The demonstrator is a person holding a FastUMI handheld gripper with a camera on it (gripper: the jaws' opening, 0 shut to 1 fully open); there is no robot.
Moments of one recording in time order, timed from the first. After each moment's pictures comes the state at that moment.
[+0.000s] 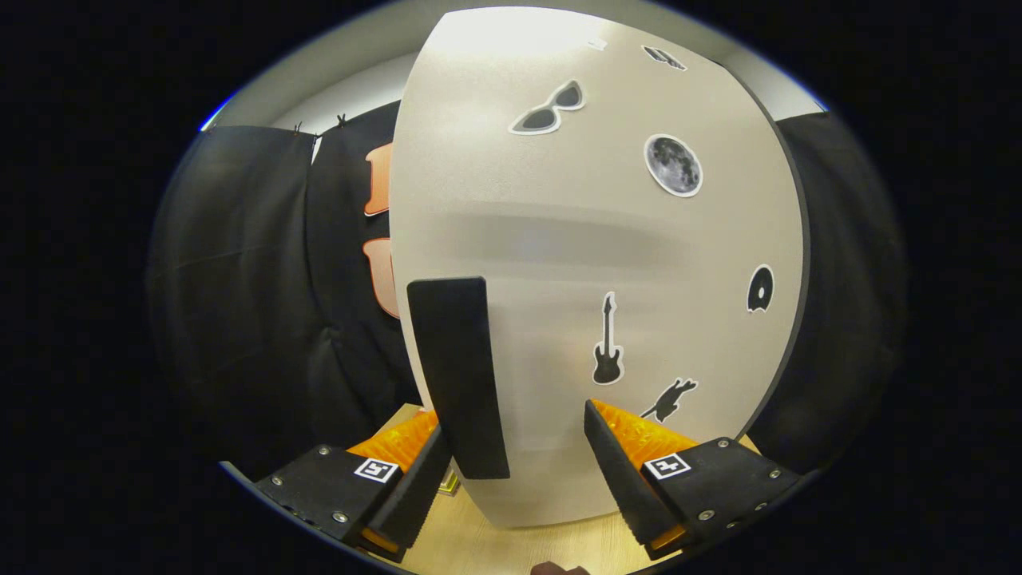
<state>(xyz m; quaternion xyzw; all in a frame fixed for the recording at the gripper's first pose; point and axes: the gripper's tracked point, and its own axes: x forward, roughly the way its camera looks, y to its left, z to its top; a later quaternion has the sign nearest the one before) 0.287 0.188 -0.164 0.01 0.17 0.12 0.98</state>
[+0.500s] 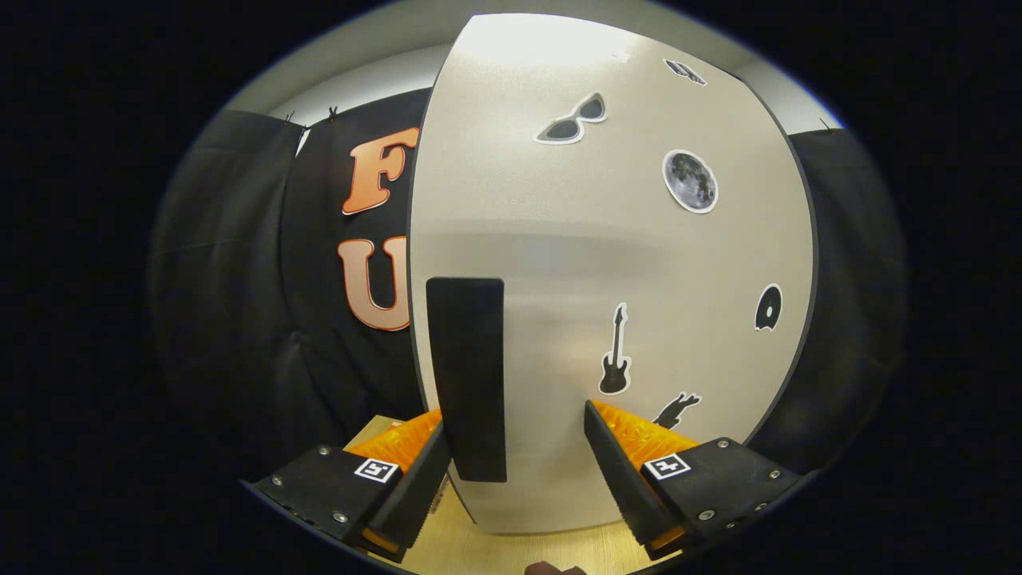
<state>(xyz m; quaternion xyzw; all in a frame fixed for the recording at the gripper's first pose) 0.303 0.192 -0.163 -0.01 0.14 0.06 0.99</state>
